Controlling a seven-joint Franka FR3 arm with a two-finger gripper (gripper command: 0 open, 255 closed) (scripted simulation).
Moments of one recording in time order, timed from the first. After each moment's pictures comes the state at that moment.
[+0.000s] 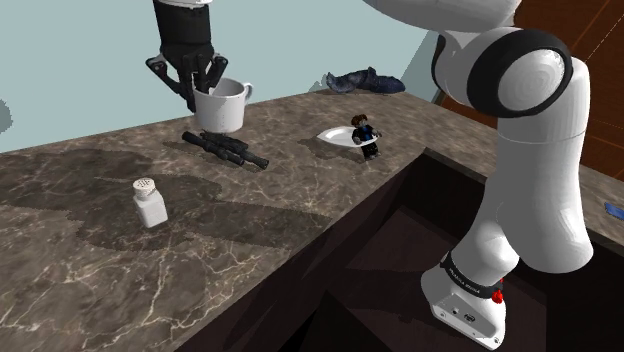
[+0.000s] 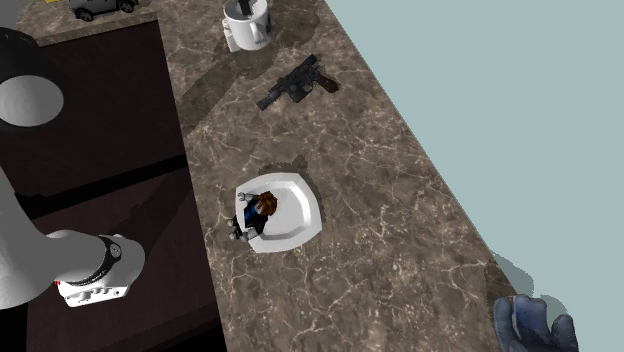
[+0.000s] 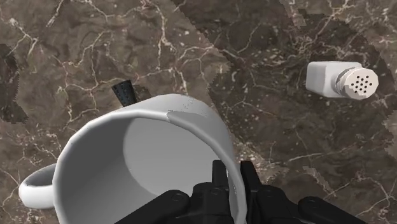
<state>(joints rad) 0.47 0.54 0.19 -0.99 -0.17 1.52 0.71</state>
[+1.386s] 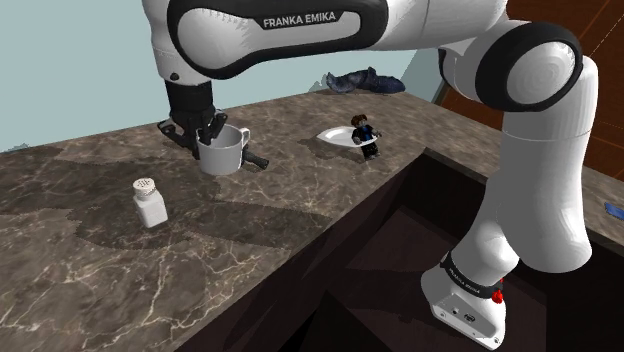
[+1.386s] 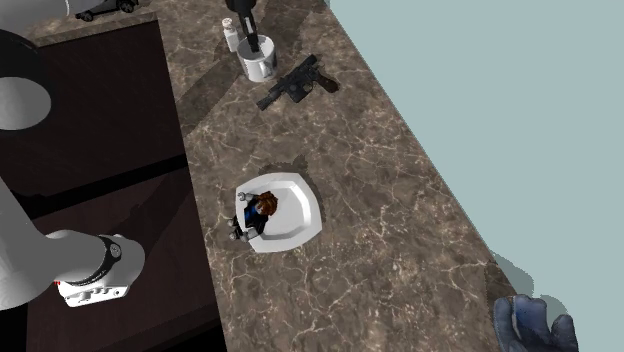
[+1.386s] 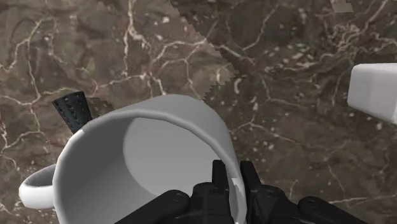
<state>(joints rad) 0.44 0.50 0.19 -1.35 -0.17 1.83 0.74</state>
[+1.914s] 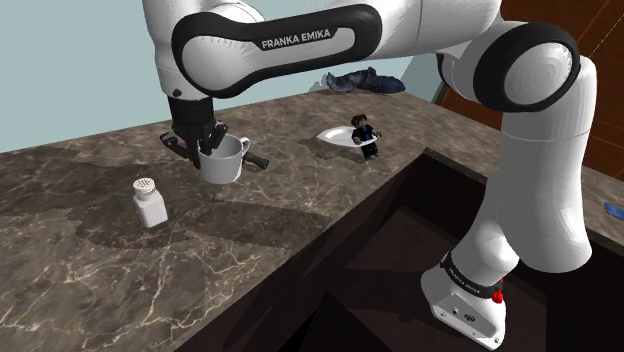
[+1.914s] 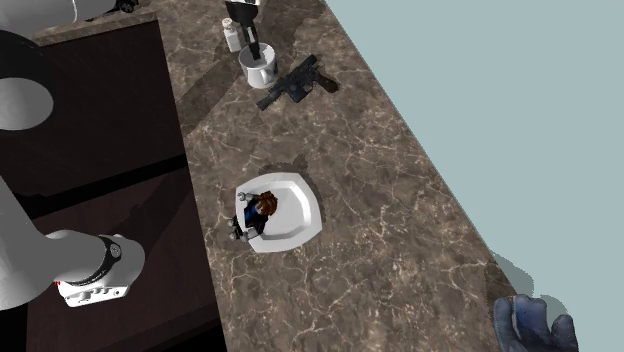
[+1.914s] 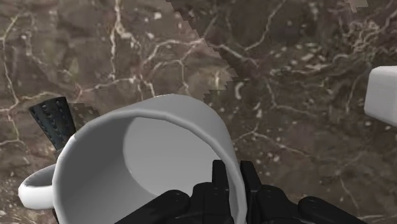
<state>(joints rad) 0.44 0.50 0.19 -1.40 -0.17 1.90 0.74</state>
